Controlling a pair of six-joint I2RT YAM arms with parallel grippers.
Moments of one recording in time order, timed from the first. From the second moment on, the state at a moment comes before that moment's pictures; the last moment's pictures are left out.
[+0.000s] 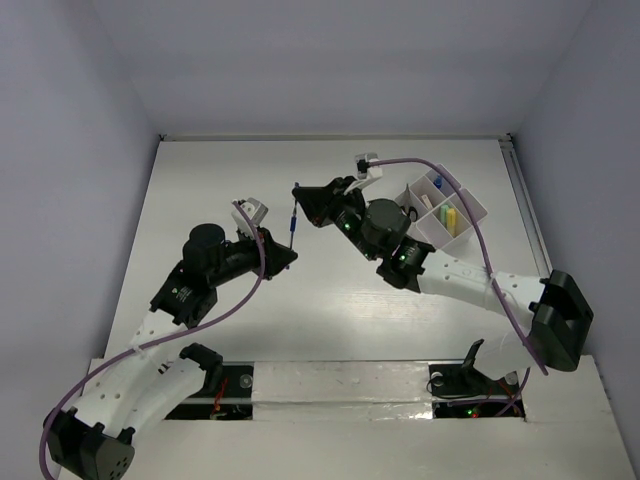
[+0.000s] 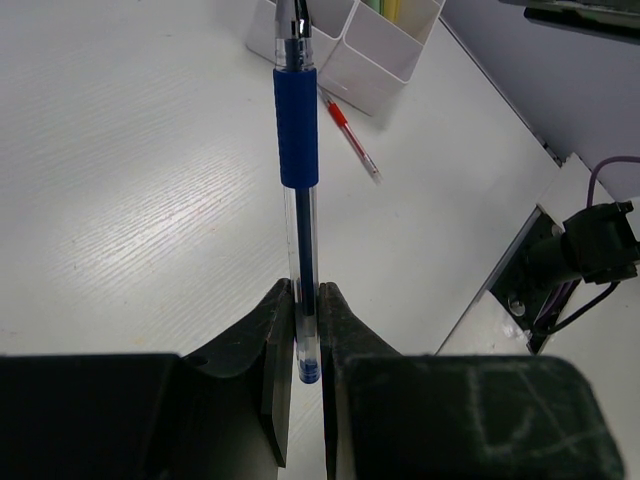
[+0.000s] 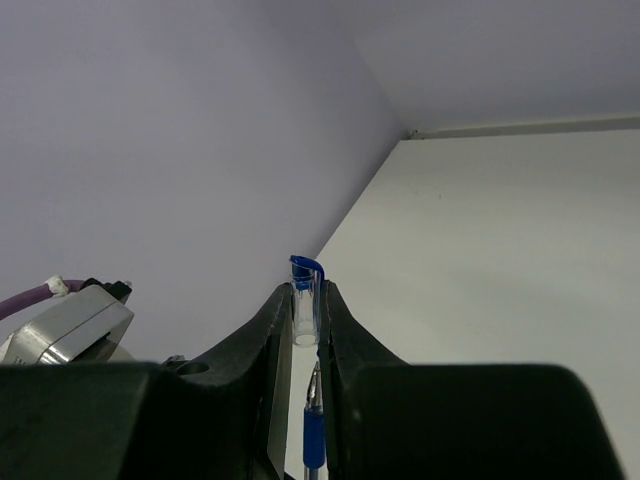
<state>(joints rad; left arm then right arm) -0.46 0.74 0.66 -0.20 0.45 -0.33 0.98 1.44 1.09 0.52 0.29 0.57</state>
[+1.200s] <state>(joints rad) -0.46 0.70 0.66 -0.28 0.43 -0.33 1.06 1.45 0.92 0.70 0.32 0.66</state>
